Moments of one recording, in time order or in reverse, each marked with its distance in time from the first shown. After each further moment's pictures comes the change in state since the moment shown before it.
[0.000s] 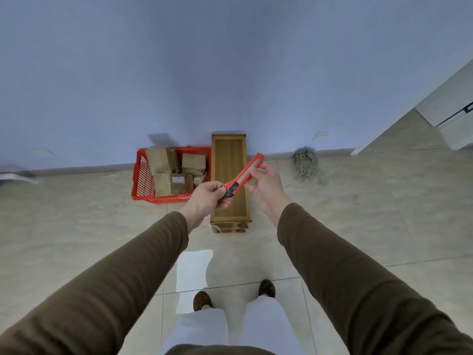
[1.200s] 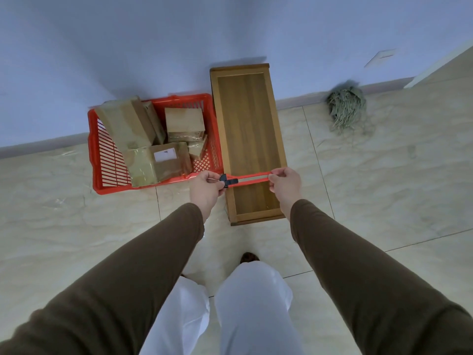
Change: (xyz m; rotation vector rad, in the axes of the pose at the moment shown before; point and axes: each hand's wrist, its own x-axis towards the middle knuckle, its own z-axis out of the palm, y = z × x) left_hand 0.322 -0.251 -0.072 0.002 0.234 -0.233; right_hand 0.298 0.282 -0.027 -0.554 0.468 0.090
